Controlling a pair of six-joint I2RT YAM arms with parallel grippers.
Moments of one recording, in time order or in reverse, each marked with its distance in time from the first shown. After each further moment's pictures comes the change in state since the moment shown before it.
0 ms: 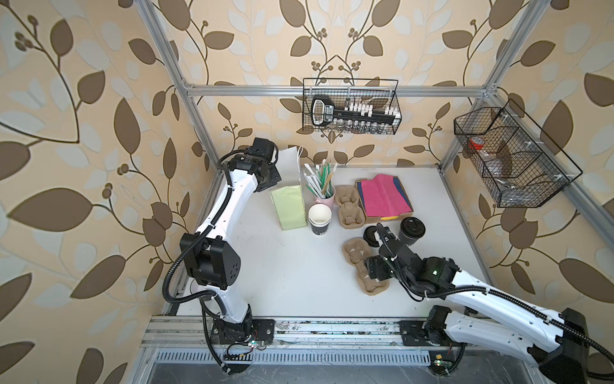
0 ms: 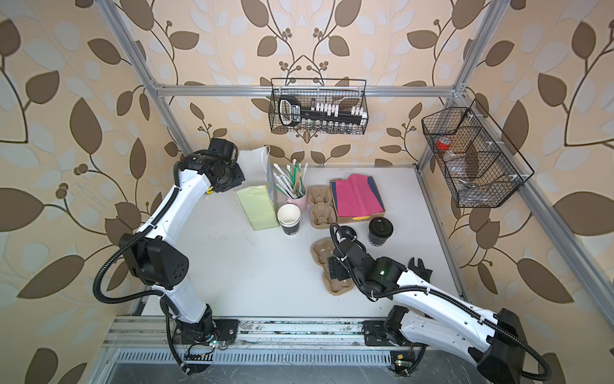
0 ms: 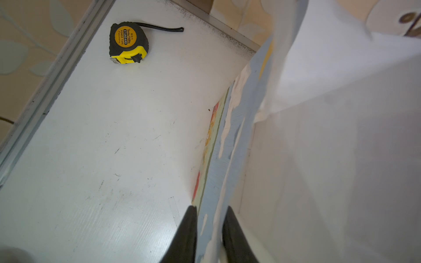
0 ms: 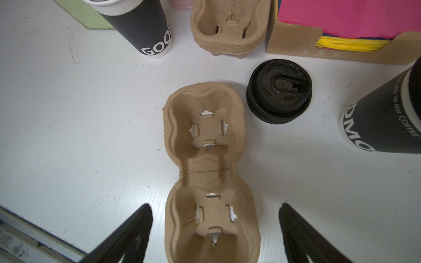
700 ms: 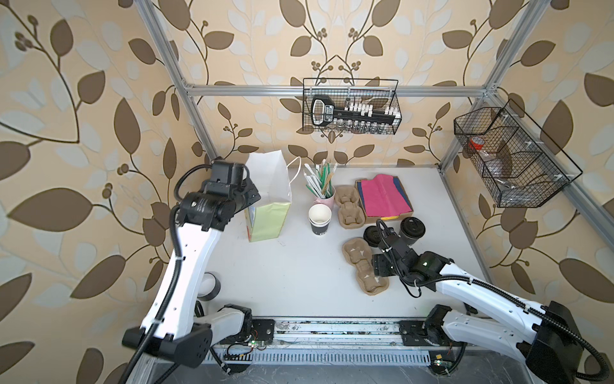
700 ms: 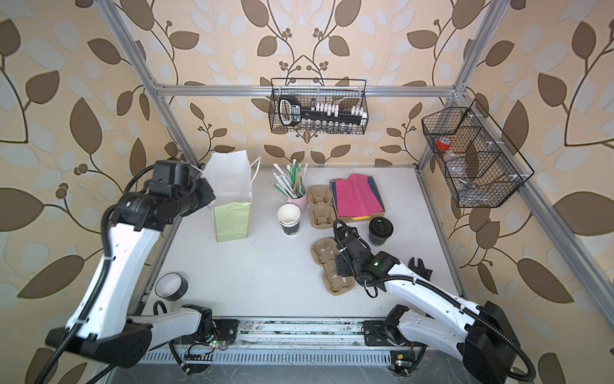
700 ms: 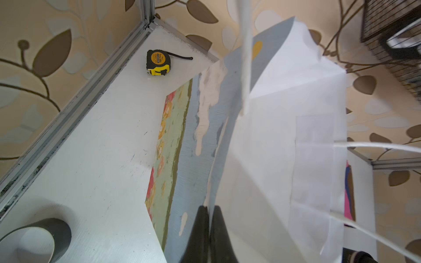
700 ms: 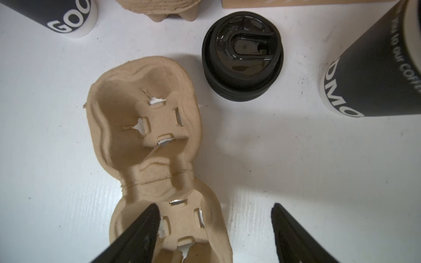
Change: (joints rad) left arm 0.000 -0.603 -0.279 -0.065 0.002 -0.032; right arm -0.149 0.096 -0.061 0.021 -0.039 0.027
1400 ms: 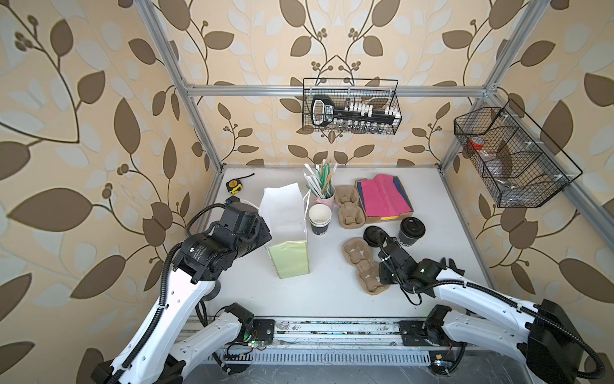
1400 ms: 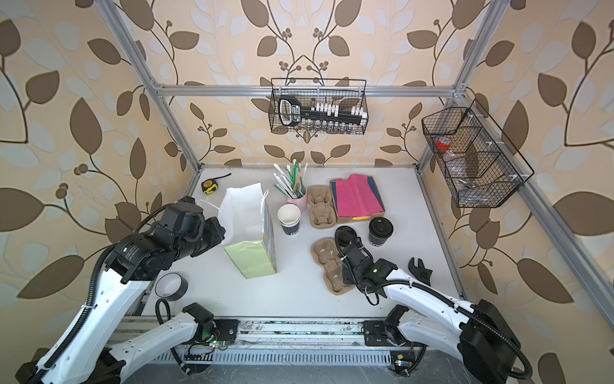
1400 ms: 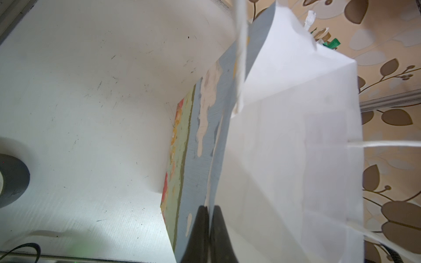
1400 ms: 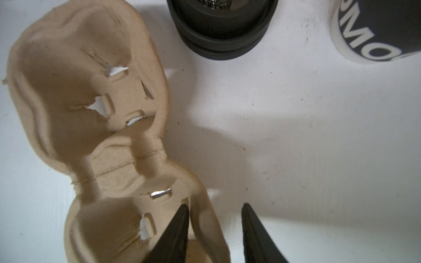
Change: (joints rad) left arm -0.291 -0.248 -0.309 -0.042 0.006 -0.254; right arm 0.009 -0.004 -0.121 0.050 -0.010 0.099
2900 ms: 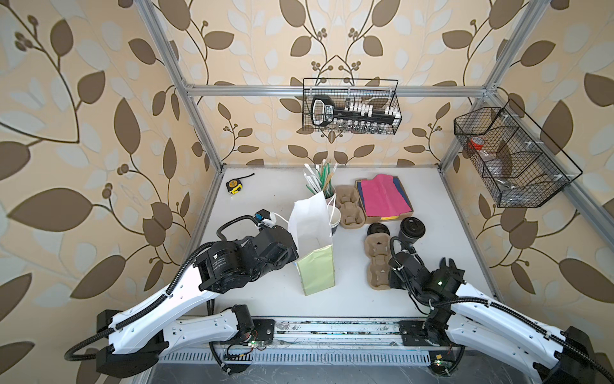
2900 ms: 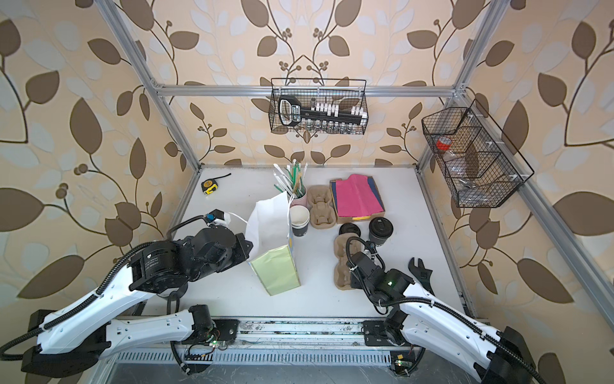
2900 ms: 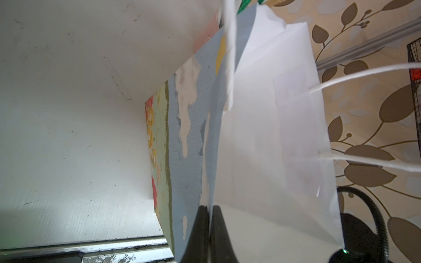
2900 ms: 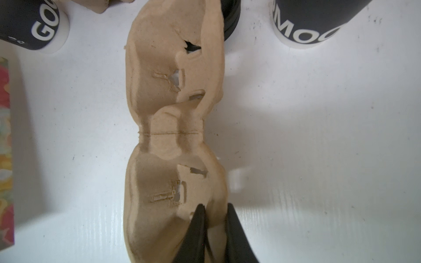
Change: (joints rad) left arm -0.583 0.032 -0.029 0.031 -0.210 -0.346; right arm 0.030 -0.240 -0.048 -0.135 0.077 0.166
